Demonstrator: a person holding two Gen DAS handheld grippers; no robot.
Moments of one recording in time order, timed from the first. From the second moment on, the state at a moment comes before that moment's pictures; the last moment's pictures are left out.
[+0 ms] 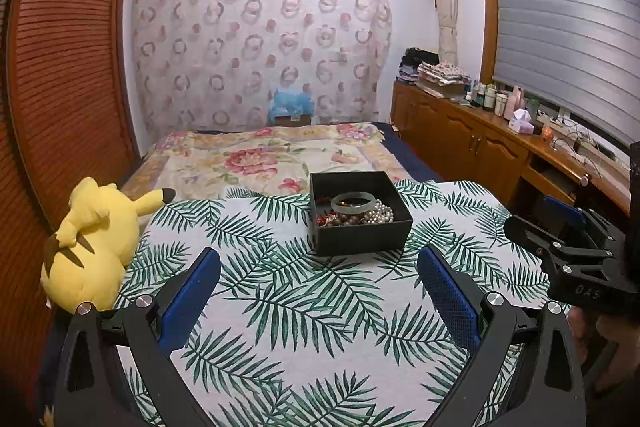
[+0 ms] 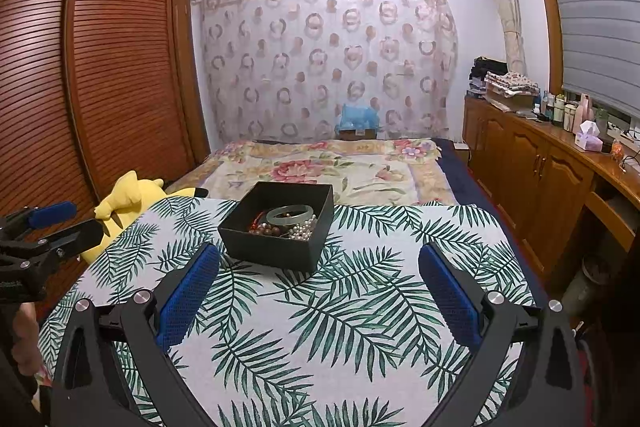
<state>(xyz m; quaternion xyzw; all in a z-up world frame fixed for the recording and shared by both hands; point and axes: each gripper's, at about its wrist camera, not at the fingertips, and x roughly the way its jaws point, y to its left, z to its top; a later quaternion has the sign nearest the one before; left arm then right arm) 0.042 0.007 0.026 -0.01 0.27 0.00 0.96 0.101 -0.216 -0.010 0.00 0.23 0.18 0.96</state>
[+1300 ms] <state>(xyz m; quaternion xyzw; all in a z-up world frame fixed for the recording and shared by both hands) 0.041 0.009 0.024 -0.01 0.26 0.00 0.96 0.102 -0.214 -0.015 0.00 0.24 0.18 0.95</state>
